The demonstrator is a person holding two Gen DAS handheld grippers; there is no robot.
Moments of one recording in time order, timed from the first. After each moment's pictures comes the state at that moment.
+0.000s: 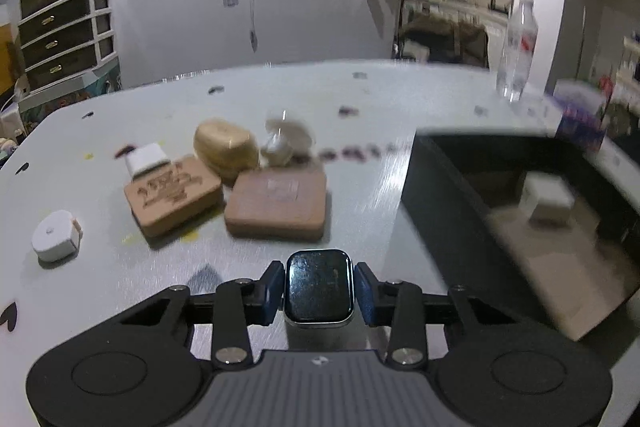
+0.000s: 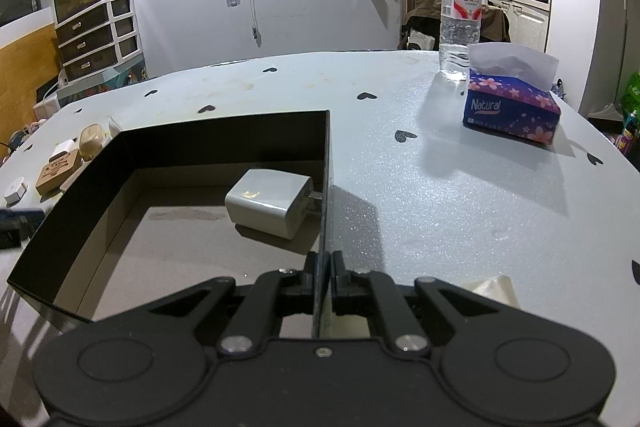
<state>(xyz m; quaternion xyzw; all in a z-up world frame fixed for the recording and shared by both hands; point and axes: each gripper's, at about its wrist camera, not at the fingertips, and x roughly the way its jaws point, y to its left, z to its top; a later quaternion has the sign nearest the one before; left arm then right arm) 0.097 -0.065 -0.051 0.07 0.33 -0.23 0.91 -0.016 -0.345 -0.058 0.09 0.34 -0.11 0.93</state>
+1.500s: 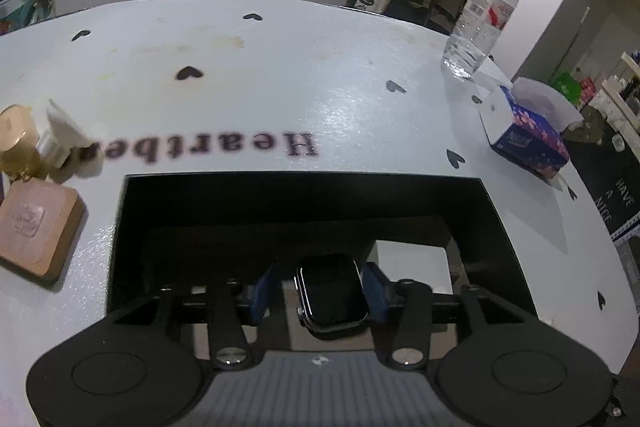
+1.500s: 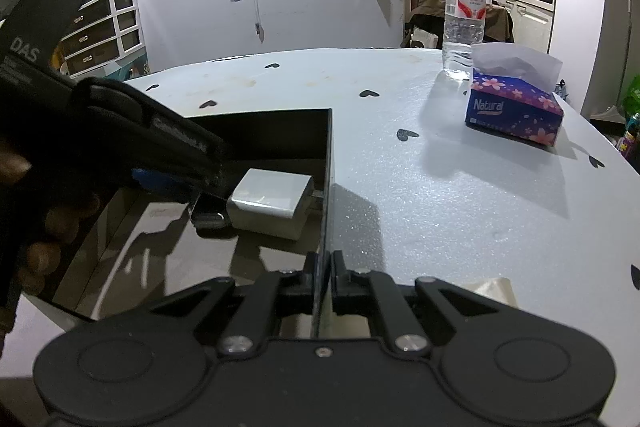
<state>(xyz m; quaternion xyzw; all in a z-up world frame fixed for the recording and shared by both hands) 0.143 -0.234 -0.057 0.01 0.47 -0.27 0.84 -0.015 -0.345 -0.057 0.08 0.34 -0.11 0.93</state>
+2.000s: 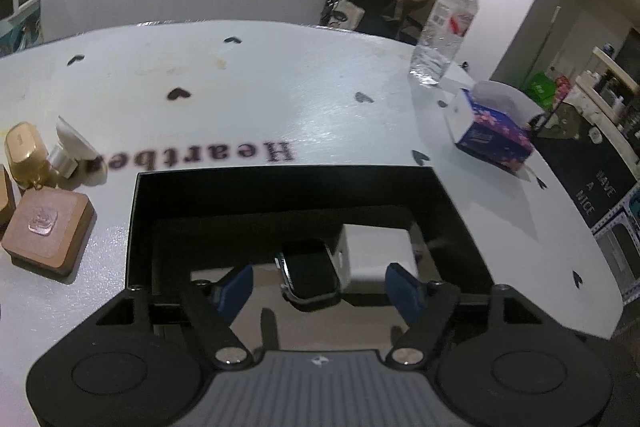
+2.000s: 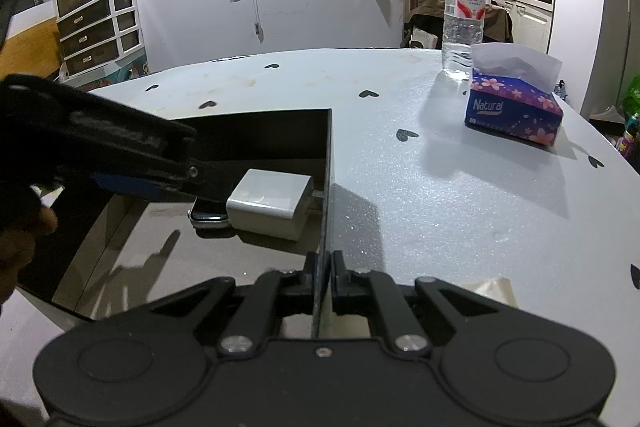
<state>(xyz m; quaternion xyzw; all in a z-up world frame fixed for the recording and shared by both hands) 0.108 -0.223 -0.036 0.02 0.44 -0.31 0.85 -0.015 -0.345 -0.057 0.08 0.34 -0.11 0.93</state>
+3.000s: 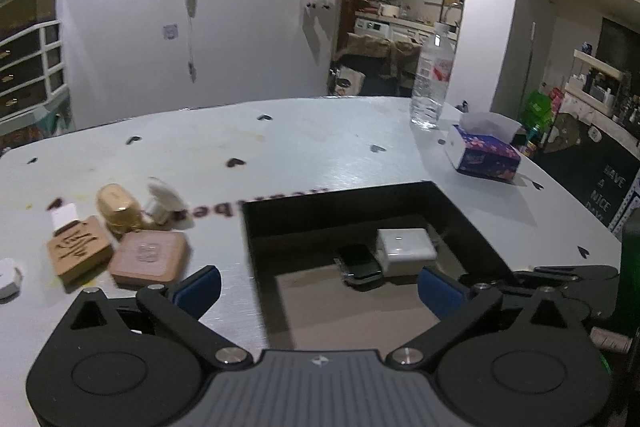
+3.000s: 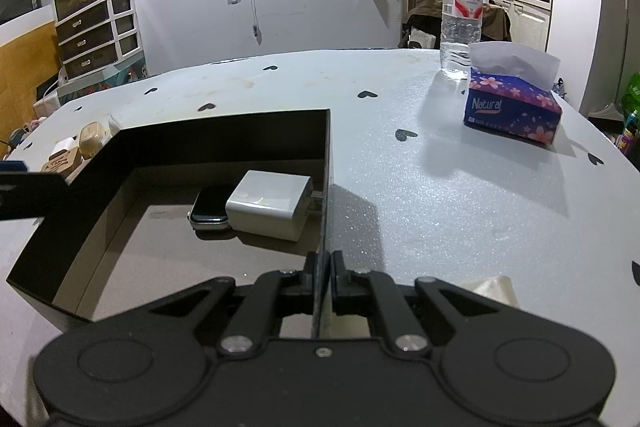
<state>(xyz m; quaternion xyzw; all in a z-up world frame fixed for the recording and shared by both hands) 0.045 -0.148 -0.002 0.07 0.31 -0.29 0.90 -0.016 -0.346 -0.057 0.09 0.34 -0.11 0.93</state>
